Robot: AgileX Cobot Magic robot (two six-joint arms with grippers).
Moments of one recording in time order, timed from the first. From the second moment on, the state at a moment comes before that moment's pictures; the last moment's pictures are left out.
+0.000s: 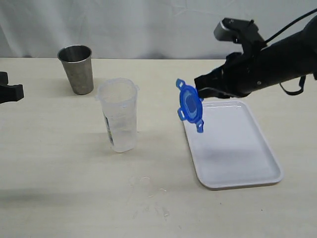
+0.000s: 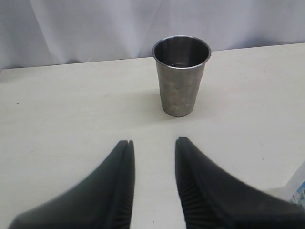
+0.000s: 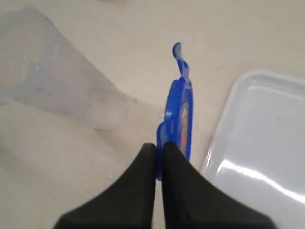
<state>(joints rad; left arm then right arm) -0.06 1.11 -0.51 -1.16 -0.17 1.07 0.25 1.58 -1.08 0.73 0.63 -0.63</state>
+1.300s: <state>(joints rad) -0.06 1.11 -0.51 -1.16 -0.17 1.07 0.72 1.73 -1.61 -0.28 0.84 0.16</state>
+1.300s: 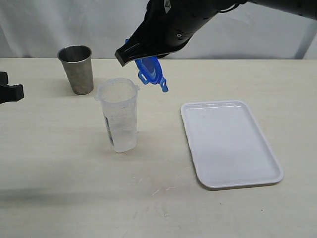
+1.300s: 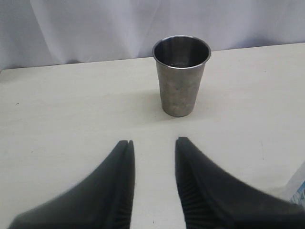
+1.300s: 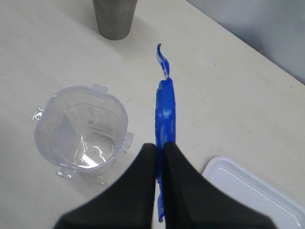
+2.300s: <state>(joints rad) -0.10 1.54 -0.62 -0.60 -0.22 0.70 0.77 1.73 -1.72 -0.32 1.04 0.18</state>
